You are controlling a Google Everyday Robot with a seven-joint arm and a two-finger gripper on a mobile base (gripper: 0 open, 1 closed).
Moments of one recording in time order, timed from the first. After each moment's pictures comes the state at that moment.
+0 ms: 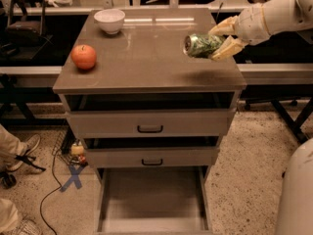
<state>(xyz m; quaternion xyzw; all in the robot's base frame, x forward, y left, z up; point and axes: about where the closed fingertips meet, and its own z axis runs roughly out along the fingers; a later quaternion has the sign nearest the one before) 0.713 -0.193 0.913 -0.69 0.56 0.08 0.45</state>
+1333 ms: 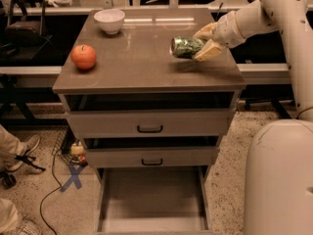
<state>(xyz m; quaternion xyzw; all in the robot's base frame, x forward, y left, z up) 0.760 -0.155 0.867 -0.68 0.59 0.10 0.42</state>
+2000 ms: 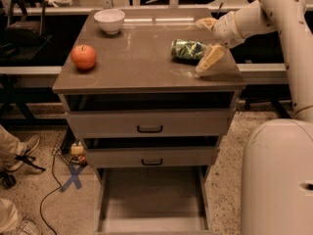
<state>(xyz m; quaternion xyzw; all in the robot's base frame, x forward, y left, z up) 0.761 -0.150 0.866 -0.68 0.59 0.11 0.42</state>
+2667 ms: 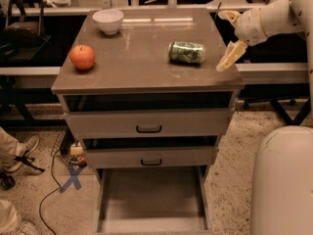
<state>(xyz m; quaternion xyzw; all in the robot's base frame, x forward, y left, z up) 0.756 -0.206 0.885 -0.65 0.60 0.09 0.45</state>
